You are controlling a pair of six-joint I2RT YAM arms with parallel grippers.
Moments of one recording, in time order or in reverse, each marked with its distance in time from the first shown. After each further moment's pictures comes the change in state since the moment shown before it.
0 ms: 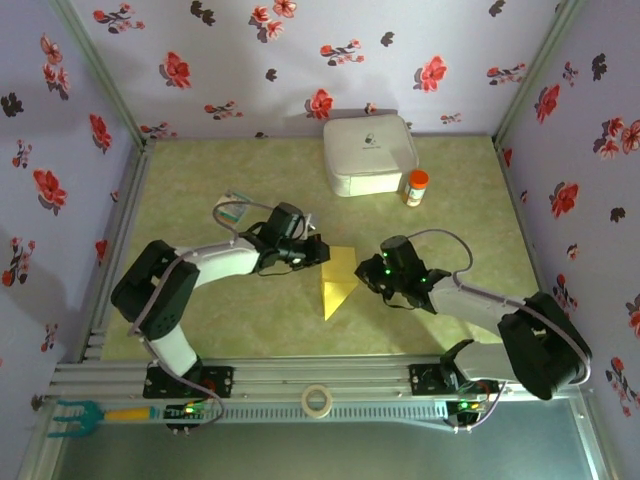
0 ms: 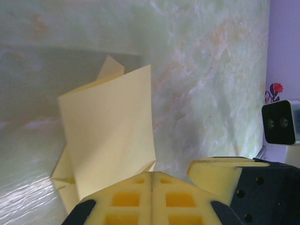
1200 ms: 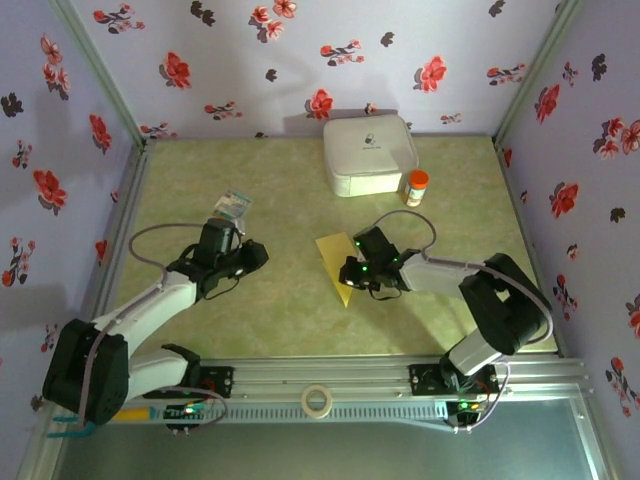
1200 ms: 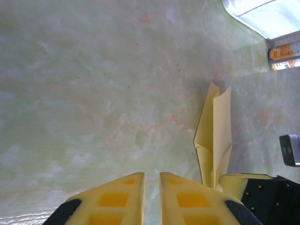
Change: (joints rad) left arm 0.275 -0.539 -0.348 -0.176 -0.214 0.041; right arm 0.067 0.309 0.234 -0.111 -0.064 -0.353
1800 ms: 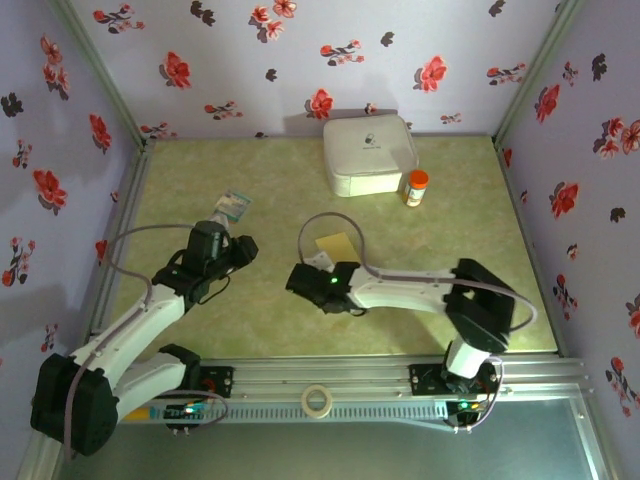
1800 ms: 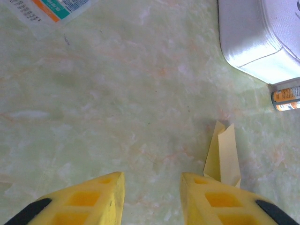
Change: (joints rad) left arm -0.002 -0.182 0.000 -0.091 -0.213 0.004; right arm 0.476 0.047 0.361 -0.619 0.701 -0.306
